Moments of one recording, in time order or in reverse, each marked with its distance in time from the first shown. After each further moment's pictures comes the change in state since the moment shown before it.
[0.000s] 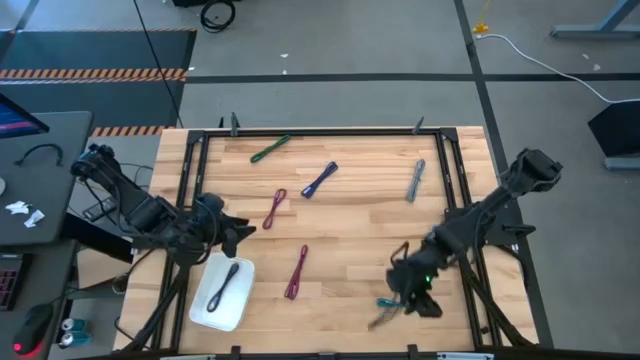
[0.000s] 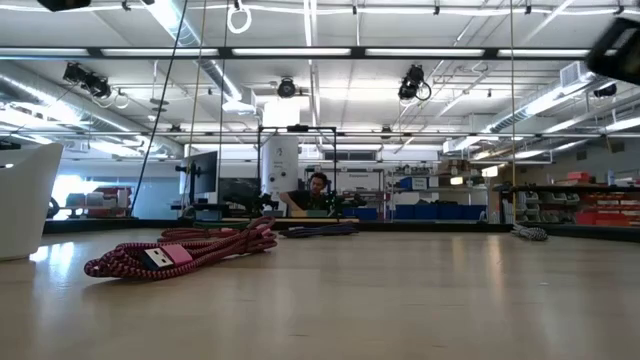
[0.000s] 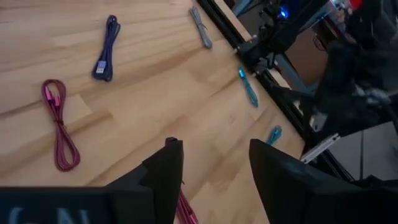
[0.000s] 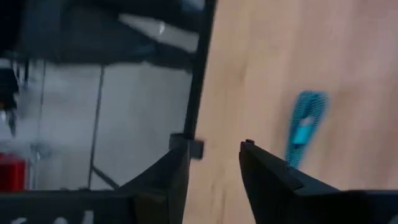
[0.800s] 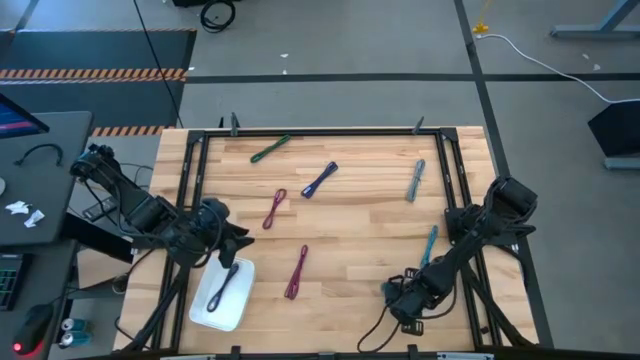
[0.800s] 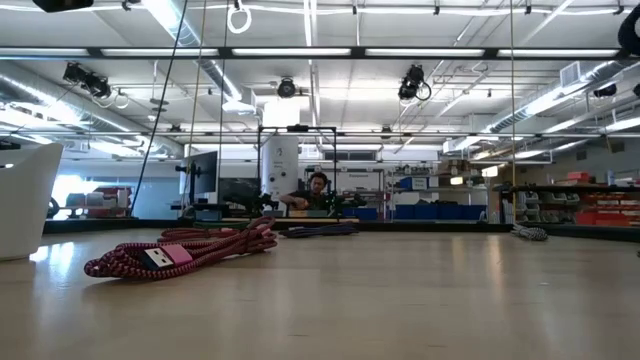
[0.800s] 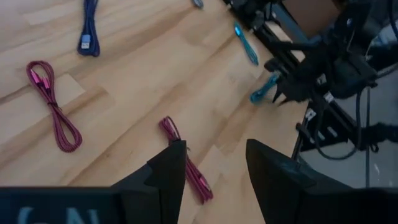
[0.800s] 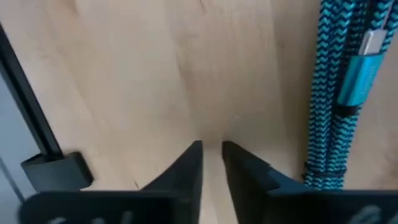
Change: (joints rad) left arm 0.002 0.001 0.000 -0.004 0.170 0.130; right arm 0.155 0.368 0.060 -0.122 0.247 0.379
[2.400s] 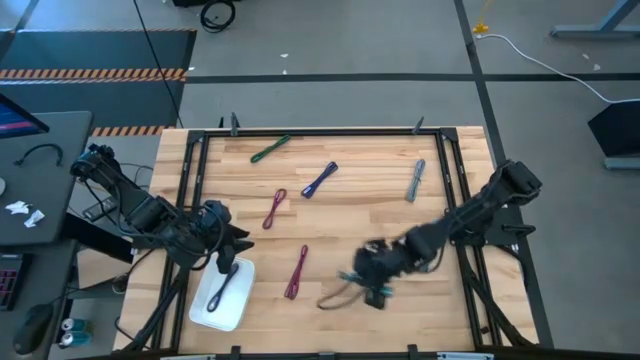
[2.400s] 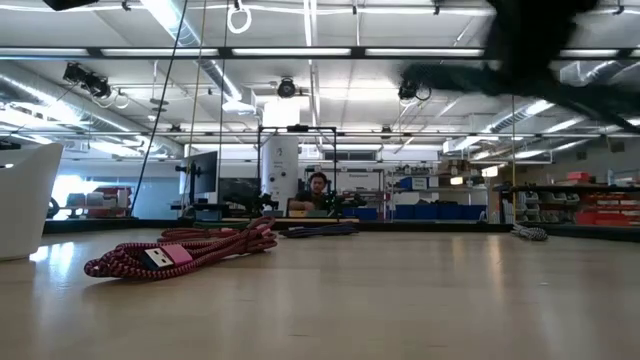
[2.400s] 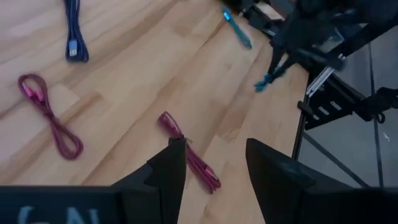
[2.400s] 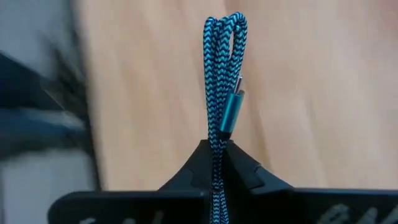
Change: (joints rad) left arm -0.002 0.000 -0.001 0.026 0.022 0.149; right arm -0.303 -0.139 0.203 0.053 0.192 -0.261
